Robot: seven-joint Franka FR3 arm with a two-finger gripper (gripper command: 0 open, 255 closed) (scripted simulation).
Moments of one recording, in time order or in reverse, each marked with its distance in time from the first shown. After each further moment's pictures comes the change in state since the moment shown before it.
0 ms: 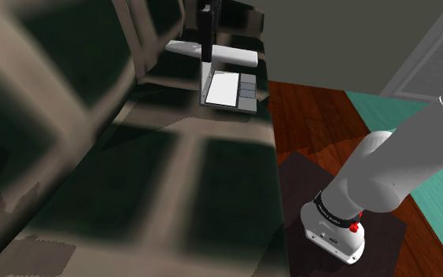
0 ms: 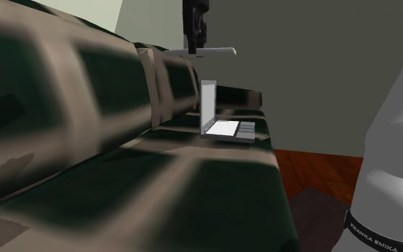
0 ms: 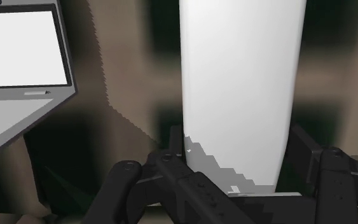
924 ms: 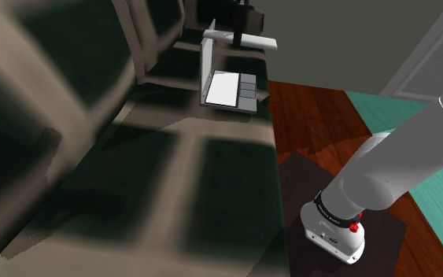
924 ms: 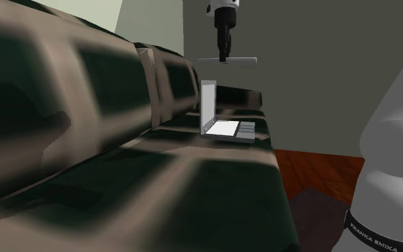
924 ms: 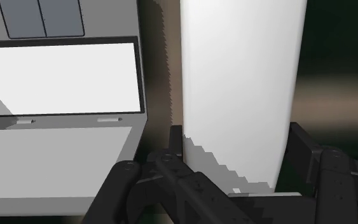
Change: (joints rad) arm -0.114 0.003 -0.183 -0.031 -0.038 0.029 -0.299
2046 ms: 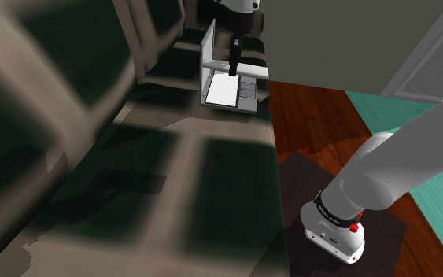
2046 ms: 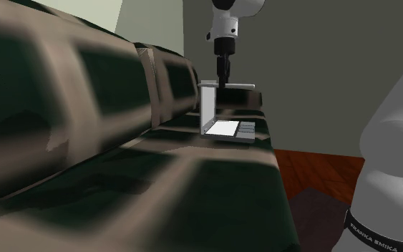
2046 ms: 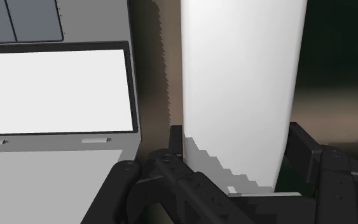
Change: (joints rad) arm 0.000 -0.049 -0.002 -0.282 0.003 0.234 -0.006
